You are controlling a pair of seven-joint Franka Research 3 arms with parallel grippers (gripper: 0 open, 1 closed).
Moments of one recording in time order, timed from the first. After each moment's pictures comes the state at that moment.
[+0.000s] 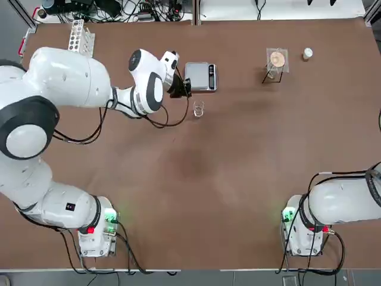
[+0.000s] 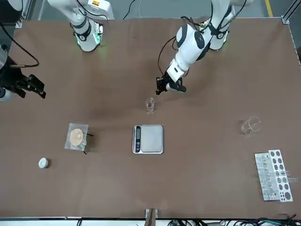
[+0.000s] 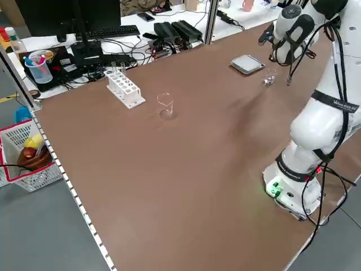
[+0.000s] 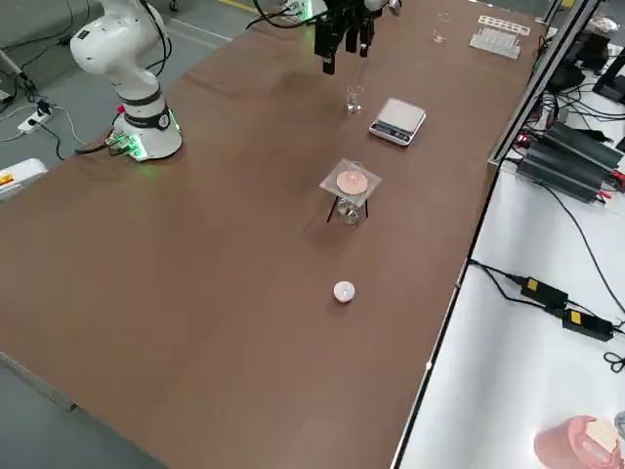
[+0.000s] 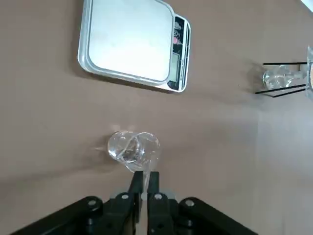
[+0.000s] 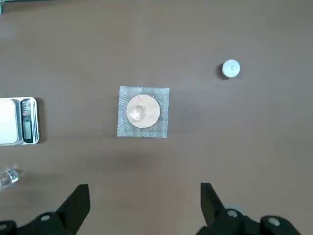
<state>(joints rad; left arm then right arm) -0.19 0.25 -0.69 -2.28 -0.75 3.01 -0.21 0.05 0.01 -0.02 -1.58 0.02 1.67 0.07</state>
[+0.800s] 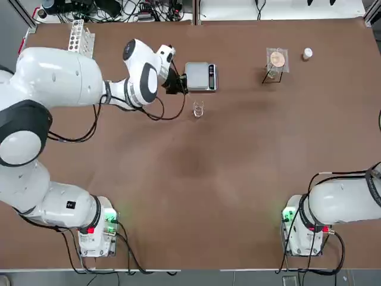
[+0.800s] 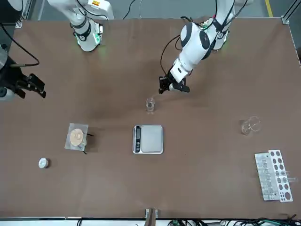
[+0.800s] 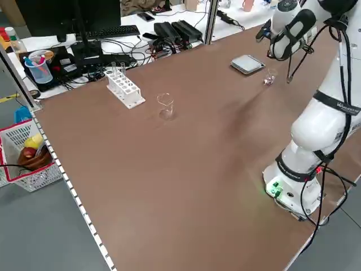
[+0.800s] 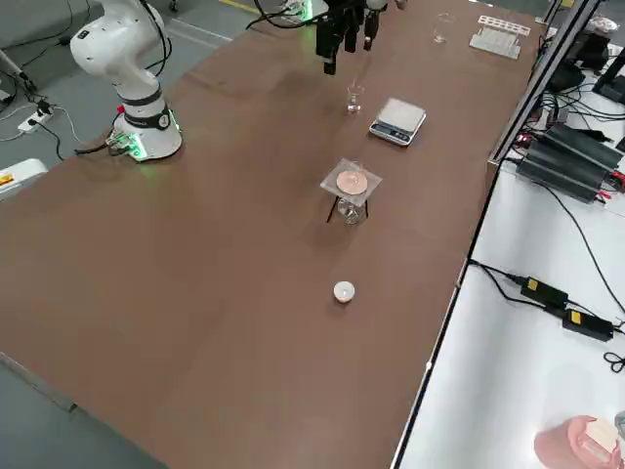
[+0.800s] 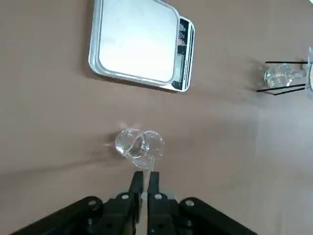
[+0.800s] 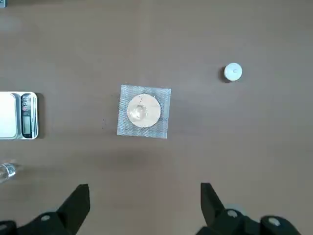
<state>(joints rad) -0.13 0.18 -0.68 -2.28 -0.75 2.87 -0.21 0.05 0.01 -0.02 -1.58 0.02 1.67 0.03</state>
